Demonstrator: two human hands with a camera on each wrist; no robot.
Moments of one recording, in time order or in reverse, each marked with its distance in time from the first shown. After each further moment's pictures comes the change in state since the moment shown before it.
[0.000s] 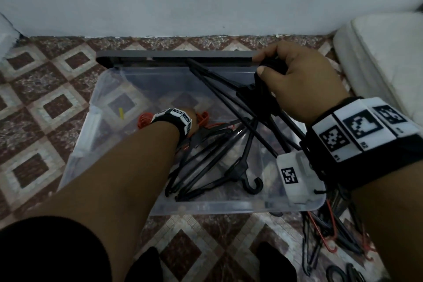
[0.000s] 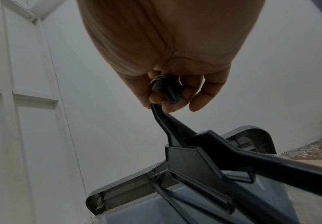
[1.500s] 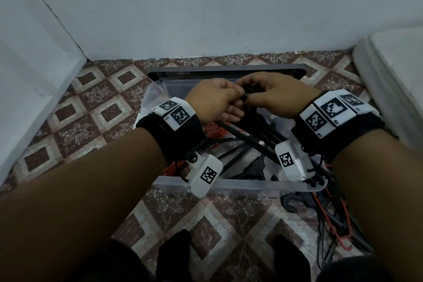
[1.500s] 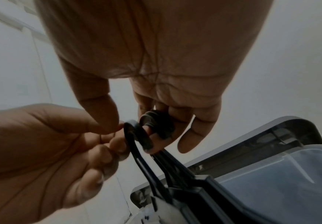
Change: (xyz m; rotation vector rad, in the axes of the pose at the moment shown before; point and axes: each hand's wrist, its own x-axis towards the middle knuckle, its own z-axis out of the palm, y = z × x) left_hand -0.260 0.076 -0.131 -1.540 0.275 0.160; right_hand -0.031 -0.051 -0.018 0.149 -0.511 -0.063
